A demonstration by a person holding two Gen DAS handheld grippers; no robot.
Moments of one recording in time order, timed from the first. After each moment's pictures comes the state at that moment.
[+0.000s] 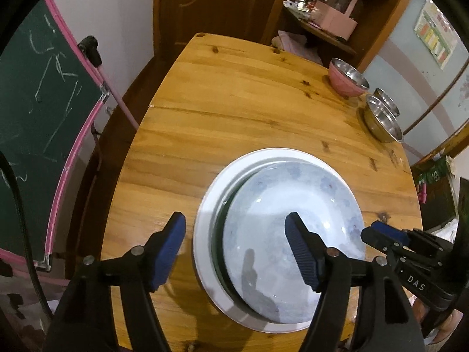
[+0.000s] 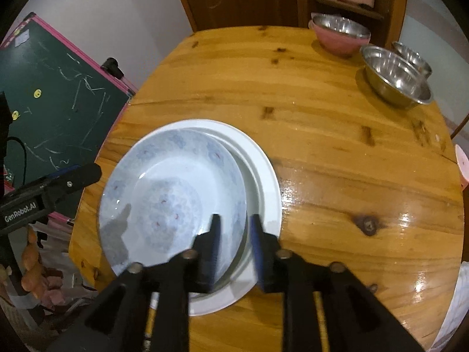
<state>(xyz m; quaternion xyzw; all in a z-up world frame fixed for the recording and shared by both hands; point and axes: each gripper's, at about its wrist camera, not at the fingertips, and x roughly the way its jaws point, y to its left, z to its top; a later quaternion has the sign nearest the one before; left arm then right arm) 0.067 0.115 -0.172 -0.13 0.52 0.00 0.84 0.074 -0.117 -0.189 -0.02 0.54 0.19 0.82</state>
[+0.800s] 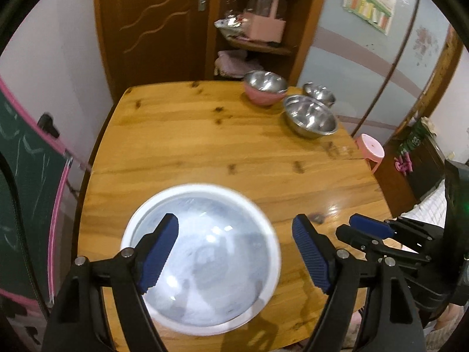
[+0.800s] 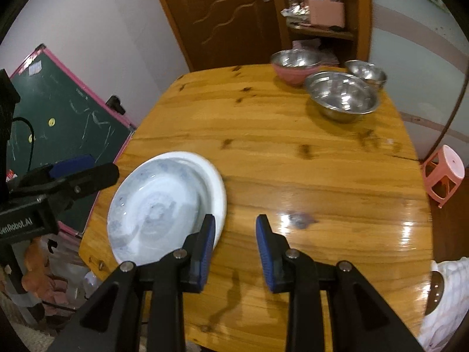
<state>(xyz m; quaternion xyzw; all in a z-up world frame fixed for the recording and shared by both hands) 0.067 -0.020 -0.087 -0.04 0.47 -0.09 0.88 0.048 -0.210 -0.136 0.02 0.48 0.18 0.86</state>
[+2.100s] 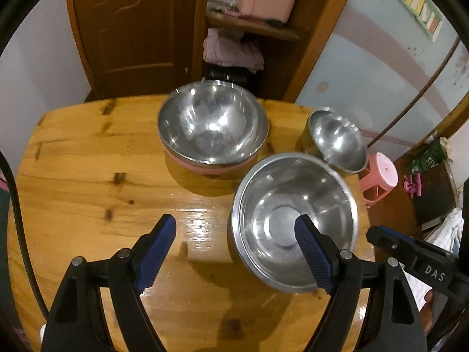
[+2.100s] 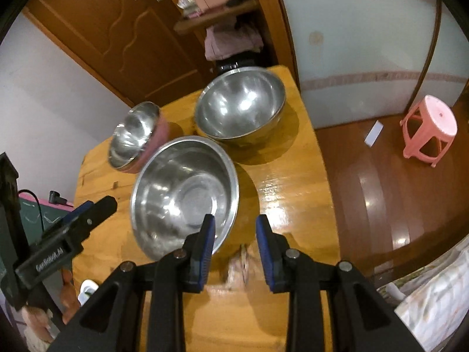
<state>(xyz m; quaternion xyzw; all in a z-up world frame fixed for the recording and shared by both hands) 0.362 -0.172 -0.177 -0.07 0.54 -0.06 0.84 0.319 -0.402 -0.175 0.15 0.56 0.09 0.81</state>
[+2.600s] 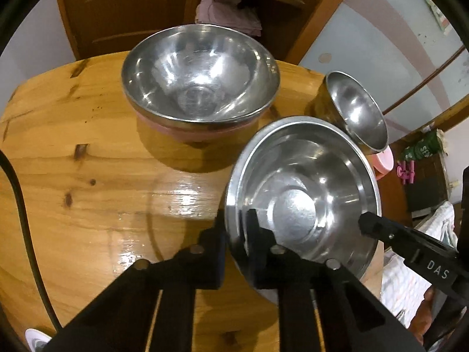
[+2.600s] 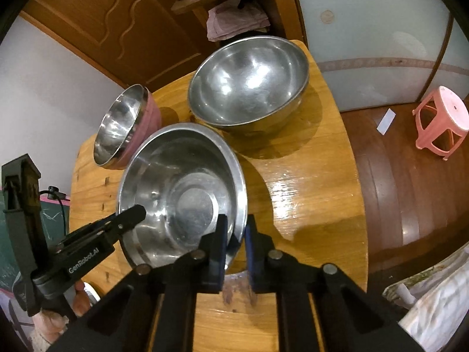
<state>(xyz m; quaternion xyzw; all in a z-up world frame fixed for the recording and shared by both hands) 0.381 -0.177 -0.230 -0.09 0.59 -0.08 0.80 0.344 -0.389 -0.207 0.15 0.59 0.11 0.79</state>
